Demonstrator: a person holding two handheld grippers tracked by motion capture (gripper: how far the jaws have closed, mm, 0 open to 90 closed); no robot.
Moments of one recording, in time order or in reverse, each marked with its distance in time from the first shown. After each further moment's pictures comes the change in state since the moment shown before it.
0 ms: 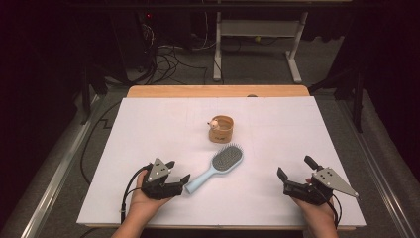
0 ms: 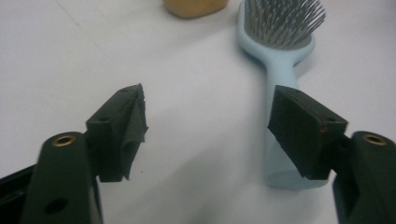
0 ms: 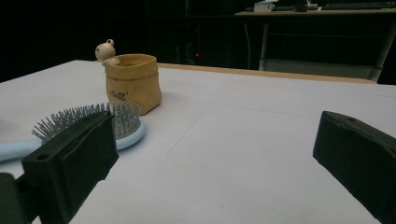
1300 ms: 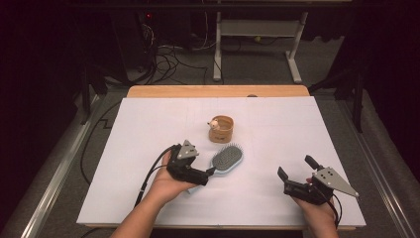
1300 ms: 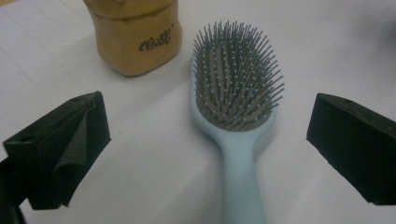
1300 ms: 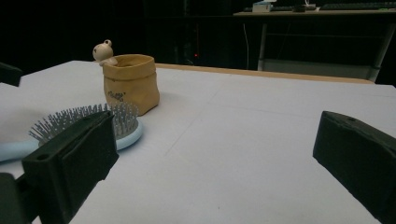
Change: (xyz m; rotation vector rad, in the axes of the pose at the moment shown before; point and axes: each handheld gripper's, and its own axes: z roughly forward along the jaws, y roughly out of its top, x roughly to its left) left arm -0.047 0.024 0.071 0.135 -0.078 0.036; right arm -0.001 0.000 0.000 -0.001 -0.005 0.001
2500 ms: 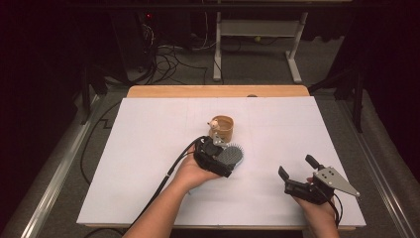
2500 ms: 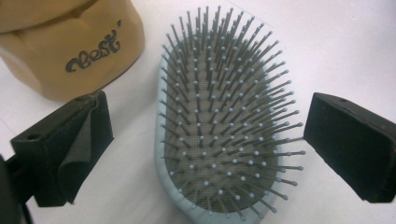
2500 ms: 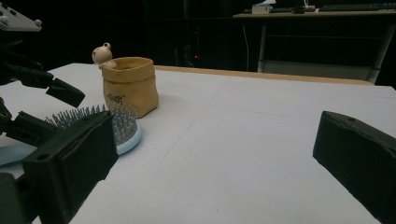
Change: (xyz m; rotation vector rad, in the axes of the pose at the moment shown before) left arm -0.022 -0.004 0.067 0.200 0.051 0.035; right arm -0.002 0.001 0.000 -0.008 0.001 0.004
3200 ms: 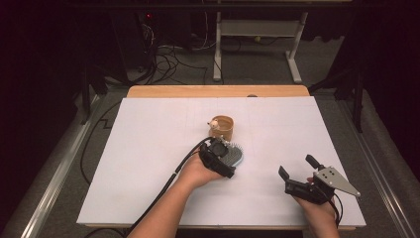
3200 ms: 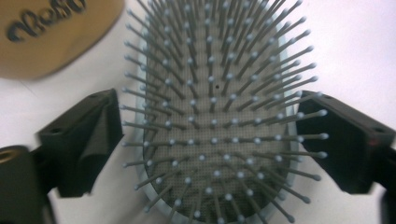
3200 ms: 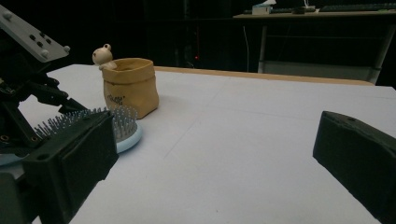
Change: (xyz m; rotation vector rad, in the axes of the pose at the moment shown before) left arm 0.000 -0.007 0.023 0.159 0.089 0.013; right arm -0.001 0.000 0.000 -0.002 0.002 0.003
